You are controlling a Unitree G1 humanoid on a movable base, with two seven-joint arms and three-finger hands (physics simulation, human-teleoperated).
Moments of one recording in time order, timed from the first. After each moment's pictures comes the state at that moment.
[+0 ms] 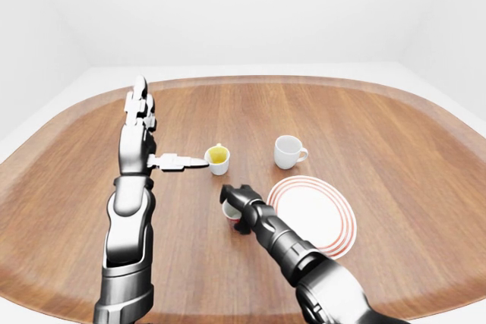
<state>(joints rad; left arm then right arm) -0.28 0.17 0.18 -0.21 0.02 0.09 -0.06 -0.70 0.25 0.20 1.17 -1.04 0.09 0.09</state>
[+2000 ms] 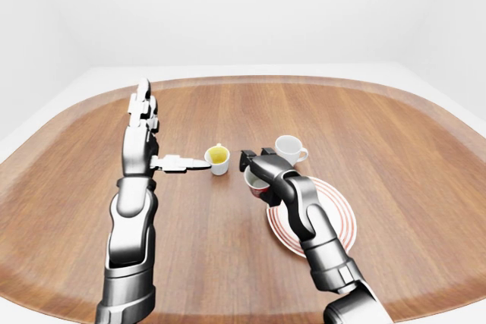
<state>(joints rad) -0.27 0.16 0.17 -0.21 0.03 0.09 -0.06 -0.44 0.08 0.16 0.19 -1.27 0.09 0.63</state>
